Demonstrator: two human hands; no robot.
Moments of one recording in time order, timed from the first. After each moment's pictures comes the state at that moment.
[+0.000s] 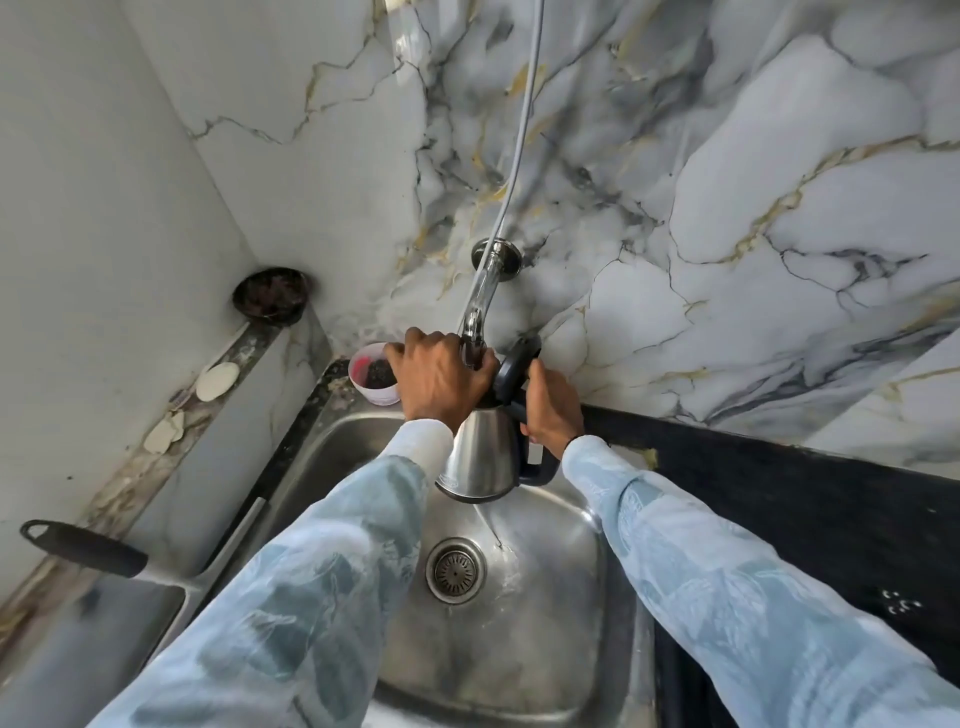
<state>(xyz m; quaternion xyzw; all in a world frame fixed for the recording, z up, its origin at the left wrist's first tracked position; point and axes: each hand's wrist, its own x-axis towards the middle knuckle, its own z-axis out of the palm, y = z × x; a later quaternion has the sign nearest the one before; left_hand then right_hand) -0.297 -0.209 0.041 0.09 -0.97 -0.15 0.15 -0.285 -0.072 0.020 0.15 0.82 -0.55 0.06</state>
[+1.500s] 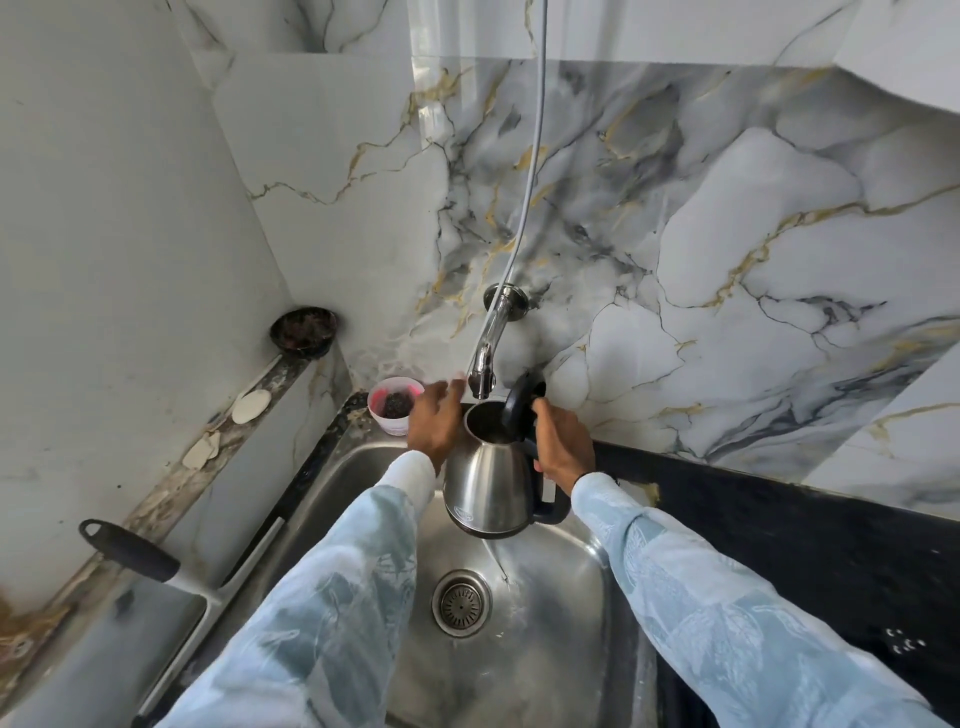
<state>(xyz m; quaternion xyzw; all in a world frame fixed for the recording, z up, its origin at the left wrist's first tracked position) -0.272 -0.232 0.032 0.19 -0.78 -0.60 -0.01 -0.256 -0.062 0.034 0.12 0.85 -0.51 0.04</state>
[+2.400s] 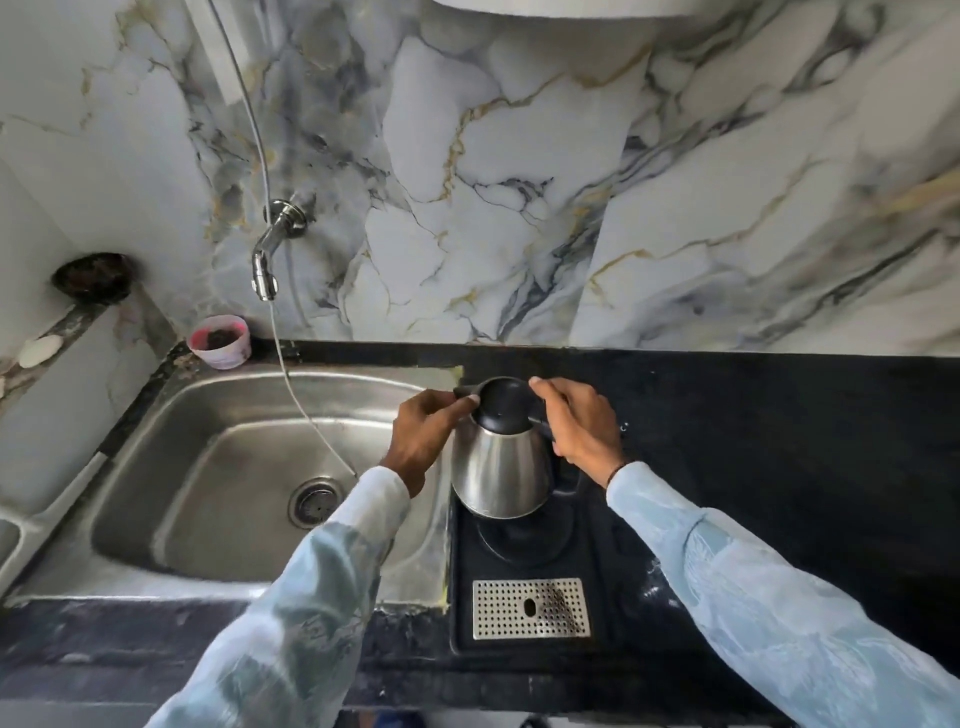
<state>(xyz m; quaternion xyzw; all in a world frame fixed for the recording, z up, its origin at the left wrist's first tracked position) -0.045 0.025 0.017 0.09 -0.74 -0.65 -0.12 -0.001 0.231 0.045 0.18 0.88 -0.43 -0.04</state>
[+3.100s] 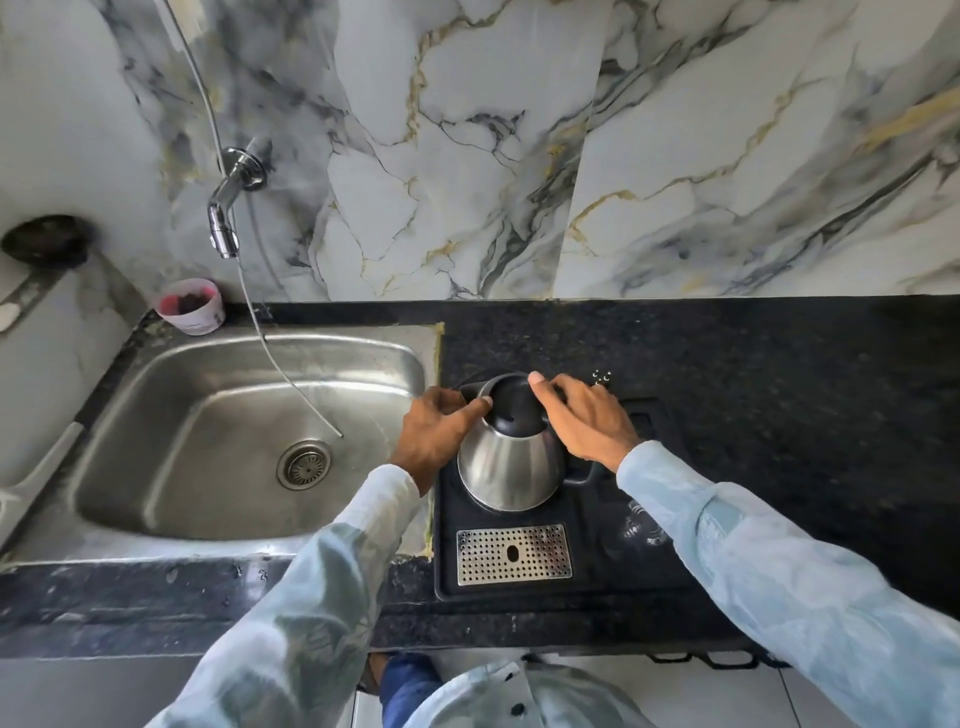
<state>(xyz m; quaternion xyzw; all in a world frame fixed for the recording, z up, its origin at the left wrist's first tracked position) 0.004 0.055 -0.011 0.09 -0.79 -0.59 -0.15 0.046 0.261 0.021 0.14 0.94 -0.30 0.06</state>
